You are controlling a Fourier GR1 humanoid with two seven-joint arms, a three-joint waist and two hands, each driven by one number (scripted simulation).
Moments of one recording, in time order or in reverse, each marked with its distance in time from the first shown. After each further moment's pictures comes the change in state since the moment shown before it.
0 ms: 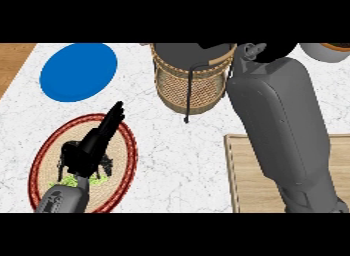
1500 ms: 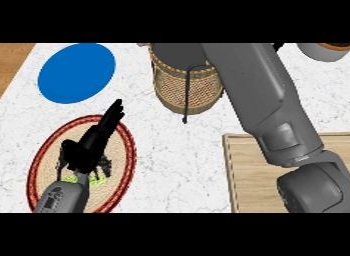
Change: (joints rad) left arm -0.023 -0.006 0.024 0.026 -0.002 -0.011 0.005; right arm -0.374 0.002 -0.285 0.781 -0.357 -0.771 -0.139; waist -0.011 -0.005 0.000
